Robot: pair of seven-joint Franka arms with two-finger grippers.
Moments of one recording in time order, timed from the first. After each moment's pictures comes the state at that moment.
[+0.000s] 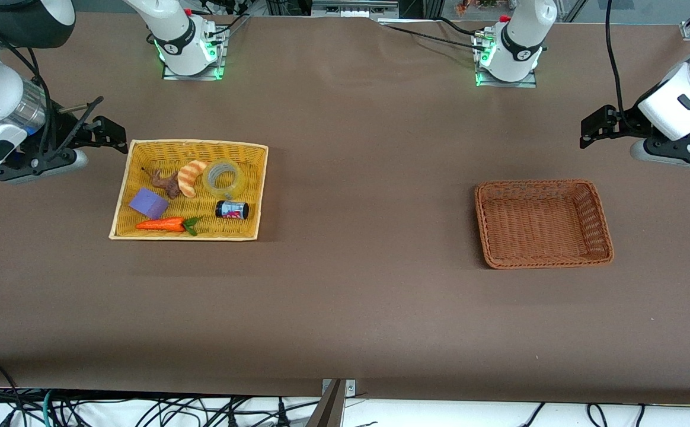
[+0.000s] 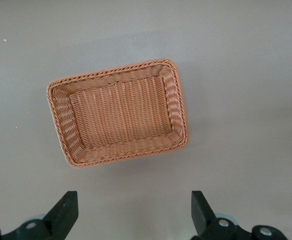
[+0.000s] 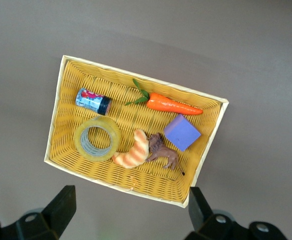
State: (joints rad) left arm -0.04 0.02 -0.04 -1.59 -0.02 1.53 0.05; right arm 0.08 0.03 0.03 -1.71 0.03 1.66 -0.16
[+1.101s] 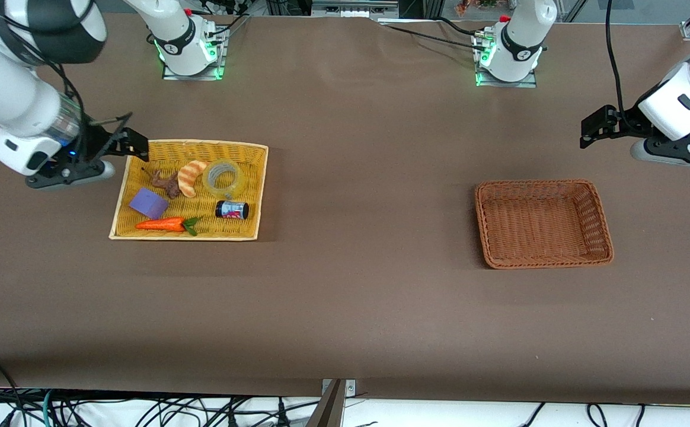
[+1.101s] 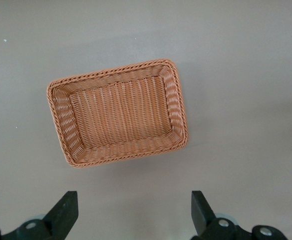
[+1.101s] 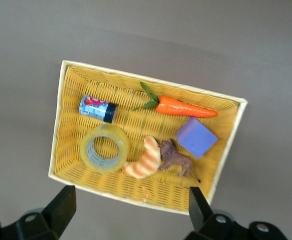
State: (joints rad) left arm -0.04 0.02 -0.04 -1.59 -0.02 1.53 0.05; right arm 0.08 0.05 0.09 -1.82 0.02 1.79 -0.03
